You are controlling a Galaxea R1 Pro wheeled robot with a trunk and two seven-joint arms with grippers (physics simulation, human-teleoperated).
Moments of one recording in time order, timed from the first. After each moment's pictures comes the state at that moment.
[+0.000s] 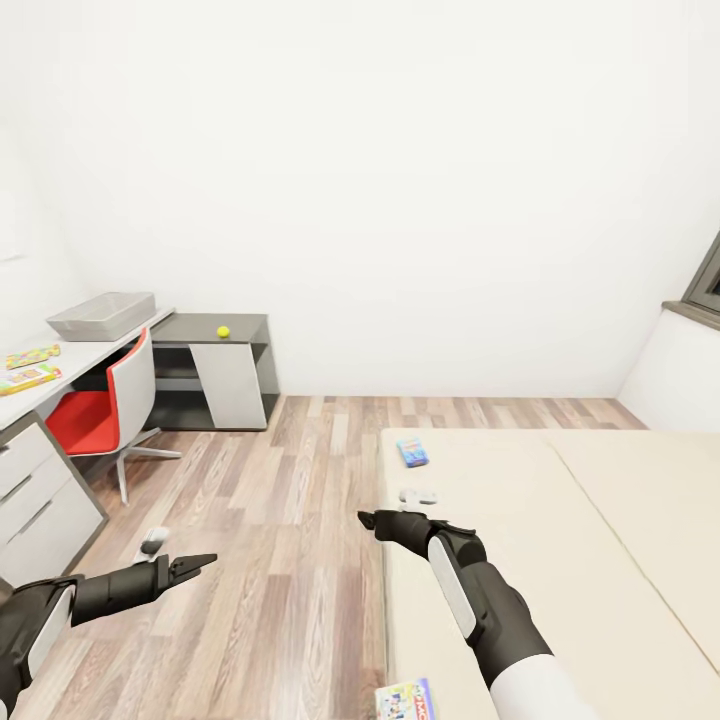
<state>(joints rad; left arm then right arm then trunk) -0.49 0.36 0.26 -0.74 0.15 0.74 -1.20 -0.53 0.17 0.12 -1.03 -0.24 0.59 0.12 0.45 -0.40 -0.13</state>
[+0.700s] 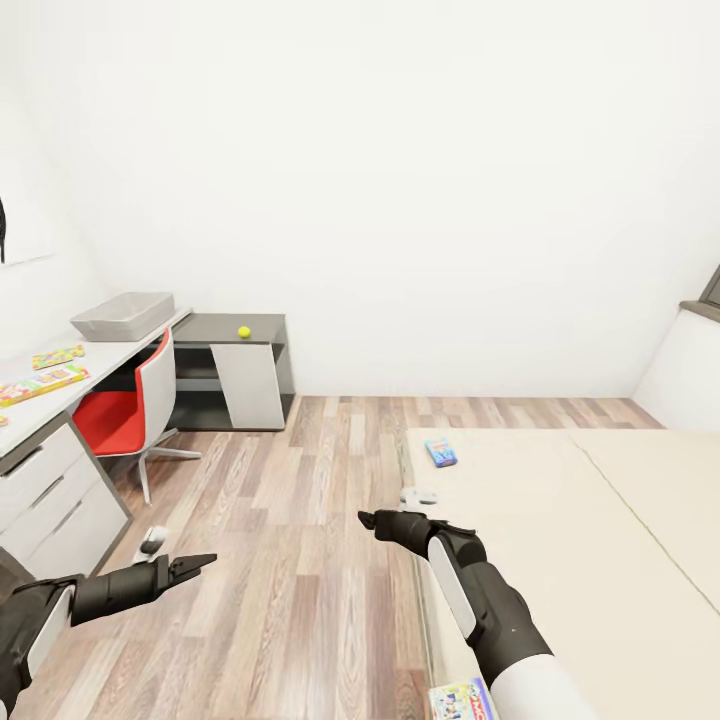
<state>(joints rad) -0.49 0.36 0.26 -0.74 0.15 0.74 -1.20 -0.53 0.17 0.12 -1.03 -0.24 0.59 0.12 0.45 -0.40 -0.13</state>
